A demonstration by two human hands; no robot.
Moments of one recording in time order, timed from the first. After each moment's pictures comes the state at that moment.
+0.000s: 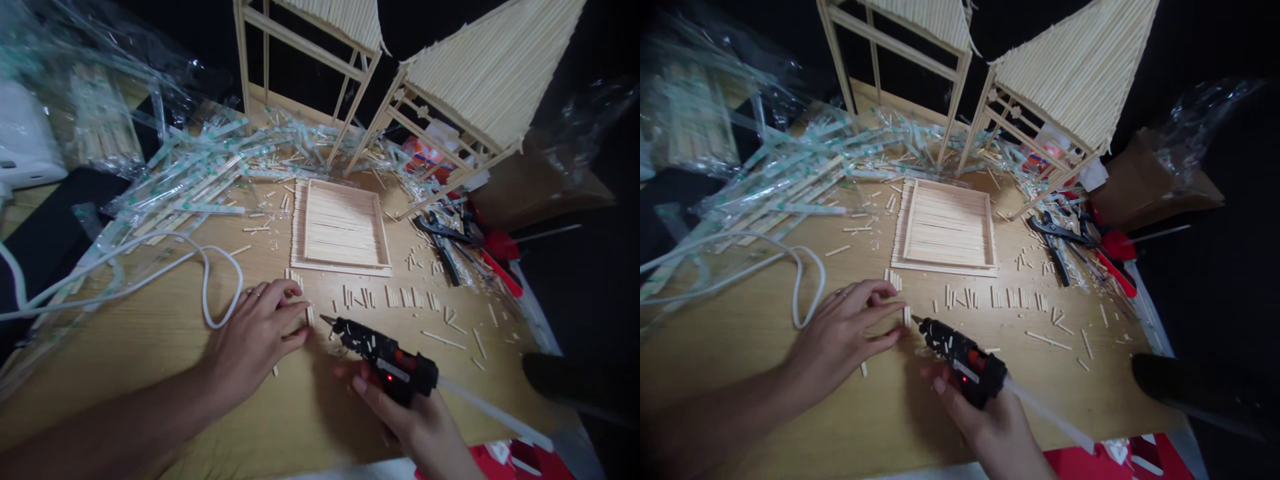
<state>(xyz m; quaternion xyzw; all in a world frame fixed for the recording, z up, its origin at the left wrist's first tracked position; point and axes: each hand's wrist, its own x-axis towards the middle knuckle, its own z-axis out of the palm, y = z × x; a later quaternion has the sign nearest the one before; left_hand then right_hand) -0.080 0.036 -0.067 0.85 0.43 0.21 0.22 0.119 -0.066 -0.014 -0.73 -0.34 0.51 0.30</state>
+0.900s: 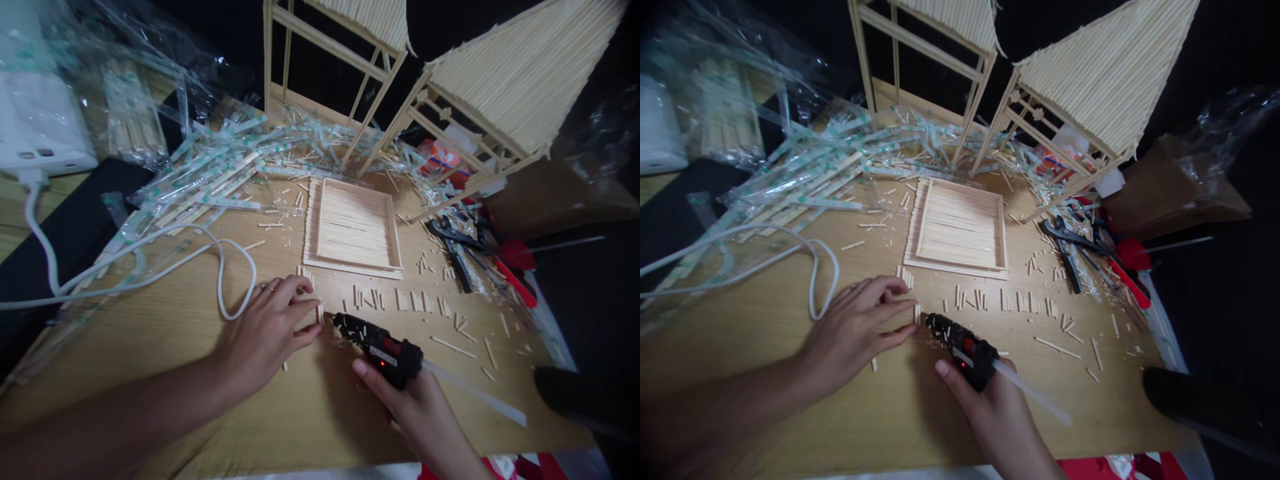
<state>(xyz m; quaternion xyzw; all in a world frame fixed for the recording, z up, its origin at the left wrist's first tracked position) -0.079 0.035 -0.064 0.85 0.43 0.22 0.23 0.118 -0.051 -0.023 -0.73 -0.42 0.49 0.24</state>
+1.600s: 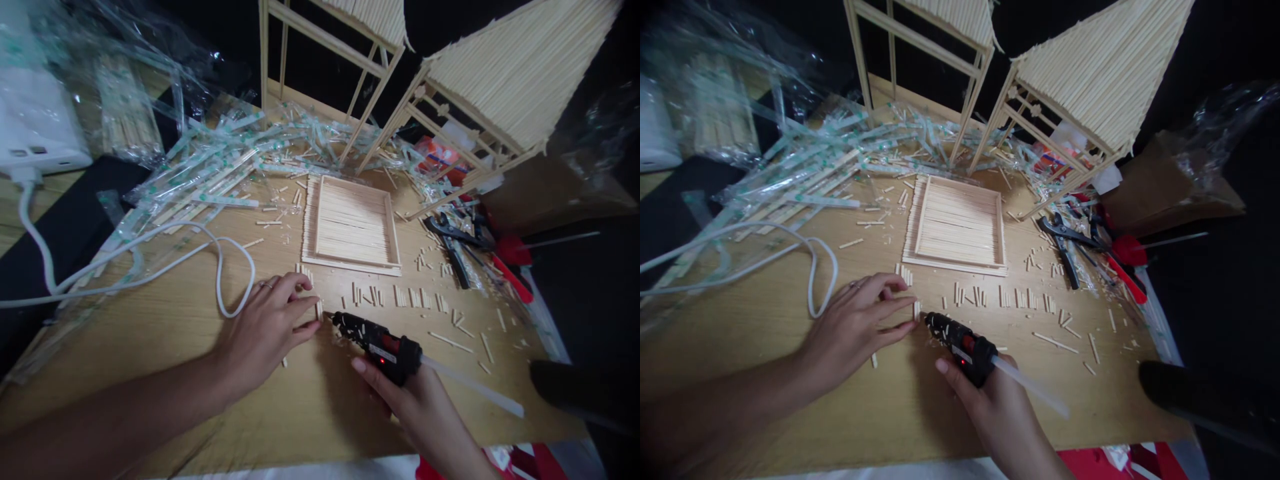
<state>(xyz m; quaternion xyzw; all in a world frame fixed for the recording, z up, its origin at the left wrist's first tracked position) -0.081 0.035 -0.064 0.85 0.43 0.22 0.22 0.122 -0.055 -0.022 -0.73 -0.44 0.49 0.20</state>
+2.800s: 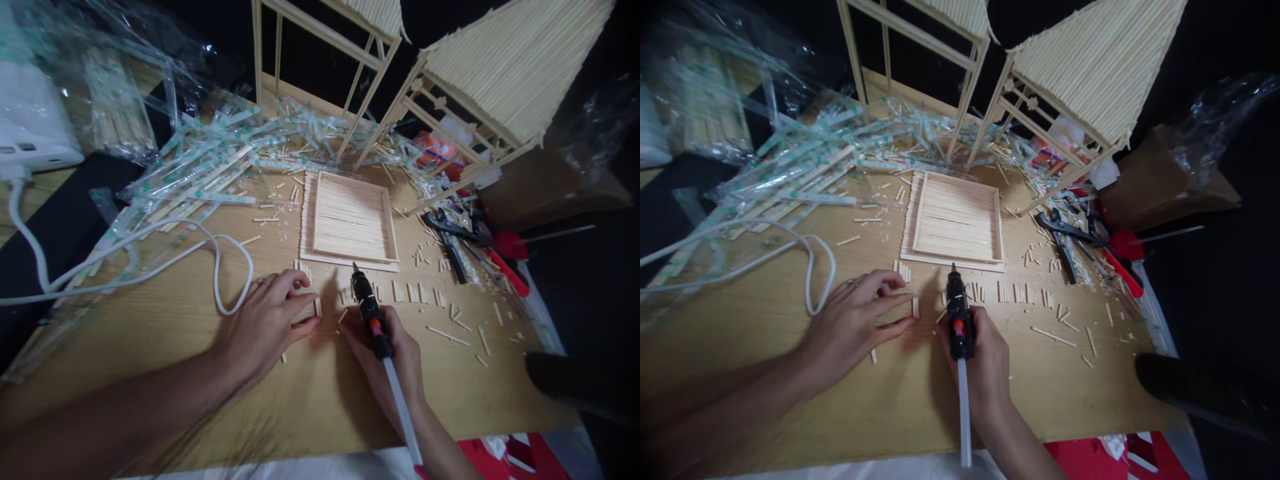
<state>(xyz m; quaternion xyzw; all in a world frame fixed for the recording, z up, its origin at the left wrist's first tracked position) -0.079 0.035 -0.065 0.84 0.43 0.22 0.22 0.113 -0.038 -0.050 -0.78 -0.53 0.25 0.23</state>
